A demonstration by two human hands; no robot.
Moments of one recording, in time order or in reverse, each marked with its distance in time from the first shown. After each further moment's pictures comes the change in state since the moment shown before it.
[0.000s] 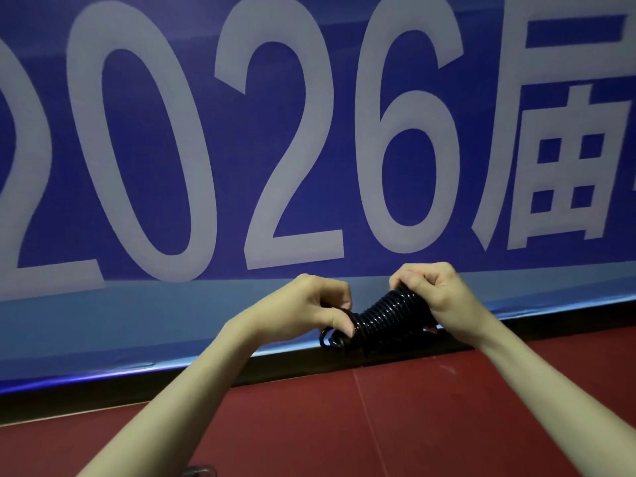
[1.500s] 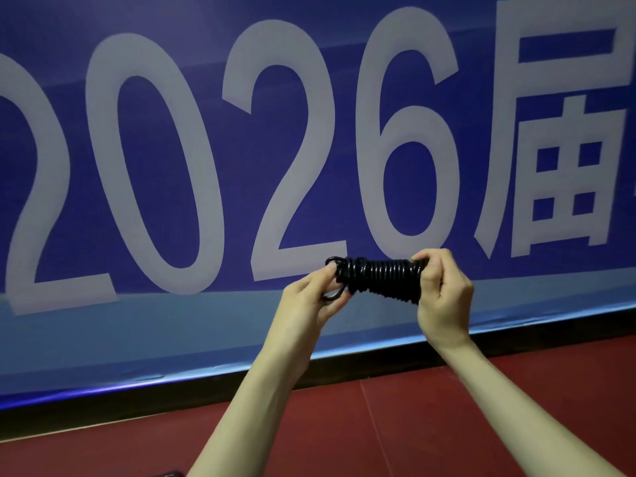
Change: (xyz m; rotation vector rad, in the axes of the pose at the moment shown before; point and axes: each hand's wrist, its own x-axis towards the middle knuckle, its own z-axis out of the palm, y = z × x) left_hand -0.005 0.027 0.036 -0.802 0.644 -0.092; right_hand 0.012 0.011 0.028 -0.289 0.812 -0.416
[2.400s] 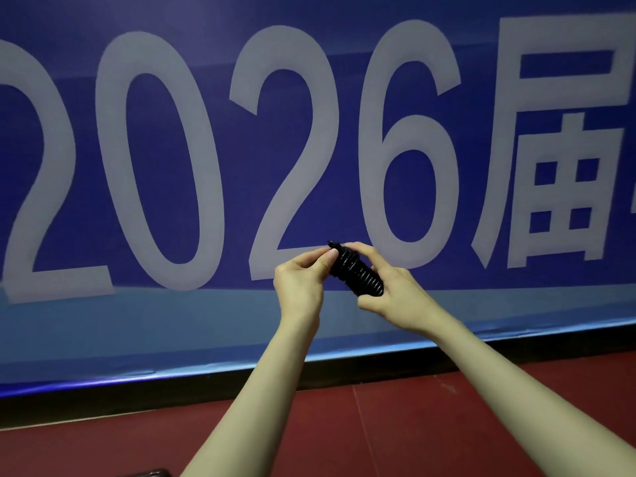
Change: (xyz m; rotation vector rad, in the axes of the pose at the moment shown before) left_hand 0.041 -0.012 0.010 0.134 0.389 0.201; right_hand 0.020 -0.017 0.008 -0.119 -0.930 0.151
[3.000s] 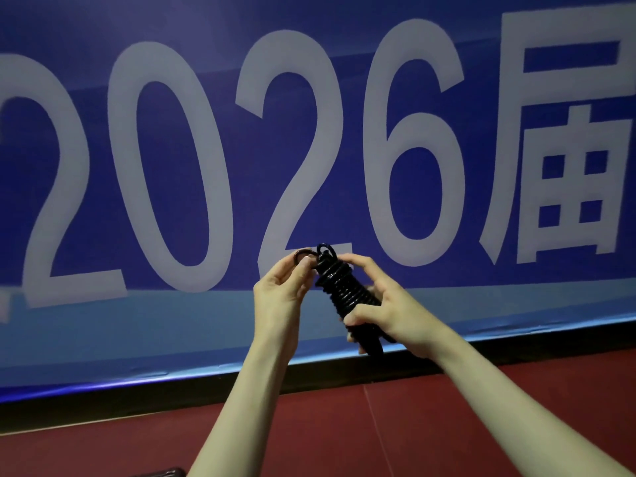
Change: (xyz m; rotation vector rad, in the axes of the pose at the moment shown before) left_hand -0.017 -0.001 -0.048 -0.236 -0.131 0.065; right_hand -0.027 -0.032 0.022 0.676 -0.182 0.081
